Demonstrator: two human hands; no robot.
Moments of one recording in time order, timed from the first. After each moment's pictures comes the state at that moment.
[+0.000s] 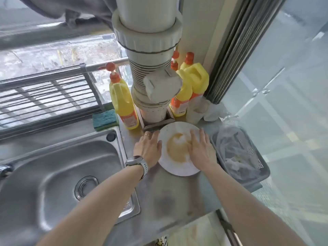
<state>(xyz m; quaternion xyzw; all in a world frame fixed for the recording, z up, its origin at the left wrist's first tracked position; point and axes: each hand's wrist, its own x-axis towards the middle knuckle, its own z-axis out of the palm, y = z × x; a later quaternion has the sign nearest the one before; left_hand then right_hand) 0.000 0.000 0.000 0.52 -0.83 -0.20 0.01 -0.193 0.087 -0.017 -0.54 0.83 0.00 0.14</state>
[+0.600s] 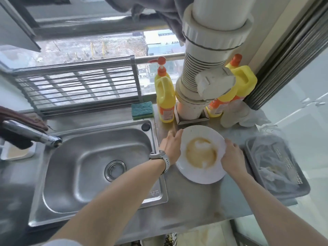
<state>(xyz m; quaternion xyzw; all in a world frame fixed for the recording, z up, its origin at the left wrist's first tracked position) 0.056 0.006 0.019 0.56 -0.78 -0.28 0.00 -0.158 0.090 -0.003 -0.48 0.85 -0.09 0.21</state>
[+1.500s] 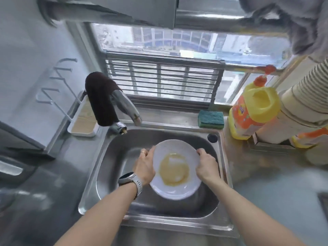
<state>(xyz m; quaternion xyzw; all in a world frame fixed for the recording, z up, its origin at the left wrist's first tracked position) 0.354 0.007 -0.081 0.71 -0.64 -0.29 0.06 0.127 -0.010 -0.080 -0.62 0.74 -0.07 0.24</state>
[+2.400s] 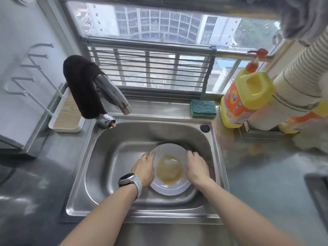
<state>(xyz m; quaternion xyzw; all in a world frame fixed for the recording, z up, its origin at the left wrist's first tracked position) 0.343 0.017 -0.116 0.65 -0.68 -0.33 -0.01 0.137 0.017 -0.095 -0.66 0.73 0.04 0.17</state>
